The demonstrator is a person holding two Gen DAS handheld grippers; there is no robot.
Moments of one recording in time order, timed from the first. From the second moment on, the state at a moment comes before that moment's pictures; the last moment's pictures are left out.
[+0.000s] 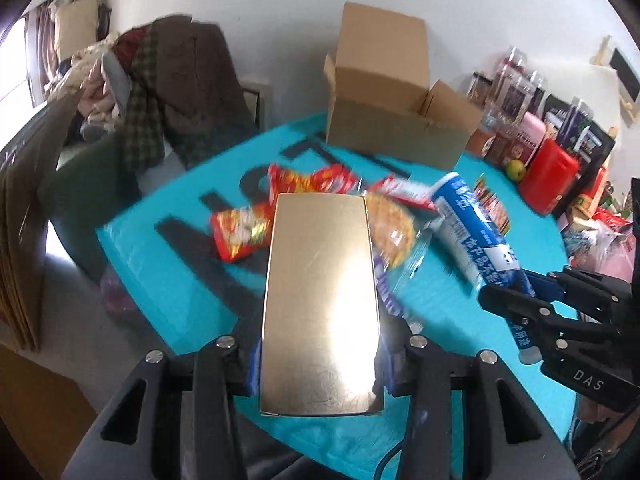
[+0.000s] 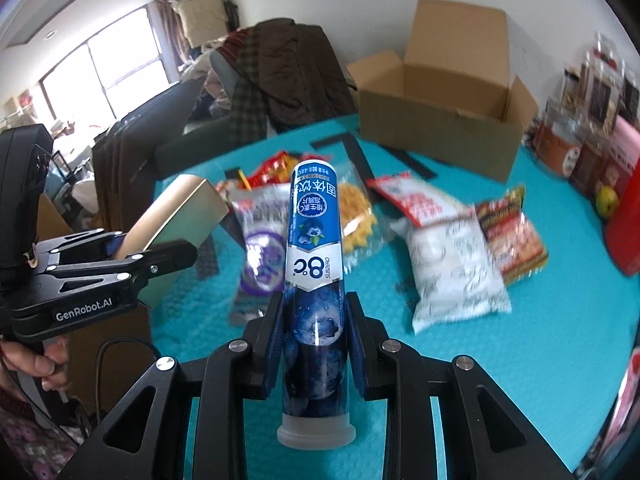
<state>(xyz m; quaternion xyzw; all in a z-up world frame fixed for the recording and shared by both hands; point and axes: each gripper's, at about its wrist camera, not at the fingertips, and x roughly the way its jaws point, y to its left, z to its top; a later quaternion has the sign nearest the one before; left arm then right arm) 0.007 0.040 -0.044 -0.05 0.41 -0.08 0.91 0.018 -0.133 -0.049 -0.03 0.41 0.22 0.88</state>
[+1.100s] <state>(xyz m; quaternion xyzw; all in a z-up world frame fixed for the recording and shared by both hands) 0.185 -0.030 0.078 -0.01 0.28 -0.16 0.95 0.164 -0.178 0.065 -0.02 0.33 0.14 0.94</state>
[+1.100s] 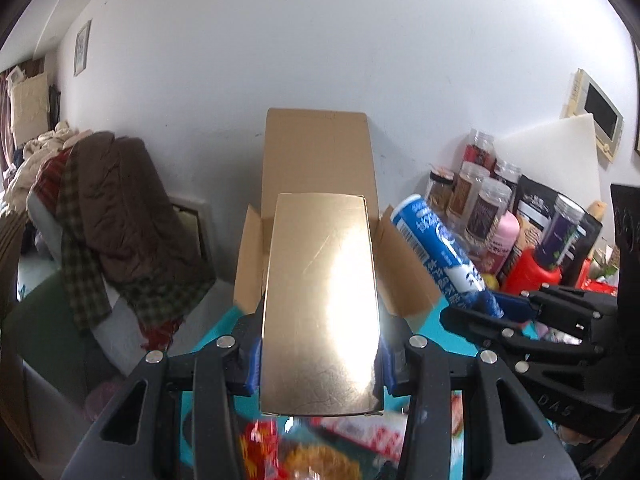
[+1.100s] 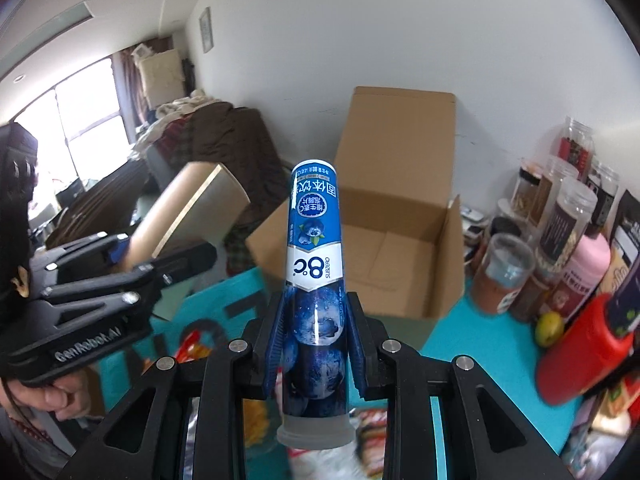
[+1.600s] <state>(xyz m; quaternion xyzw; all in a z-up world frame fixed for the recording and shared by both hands) 0.290 -0.063 0.057 0.01 0.33 -0.15 0.93 0.262 -0.195 0.039 -0.04 0.35 0.12 0.93</state>
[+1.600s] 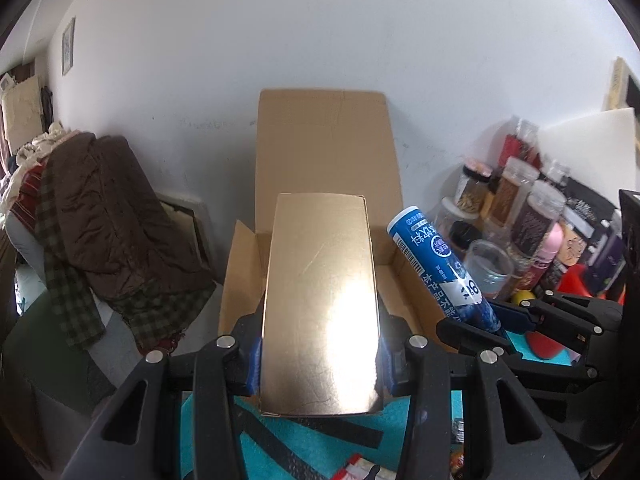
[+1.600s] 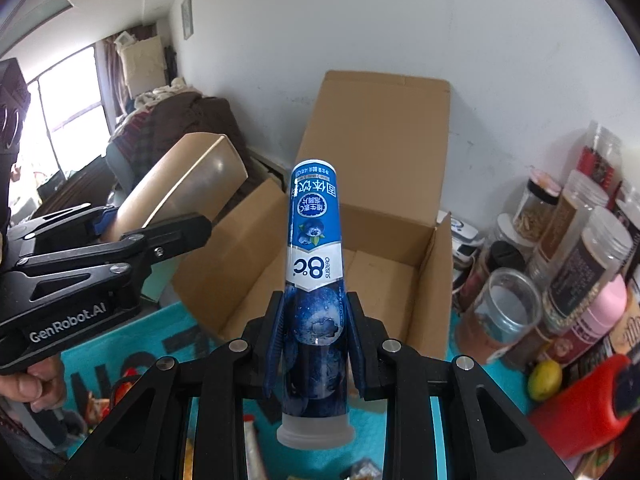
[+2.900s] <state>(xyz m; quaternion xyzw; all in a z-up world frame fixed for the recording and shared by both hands) 0.359 -0.107 -0.046 0.10 0.46 -0.06 0.88 0.337 -0.197 -0.057 -0.06 0.45 0.07 0.89</state>
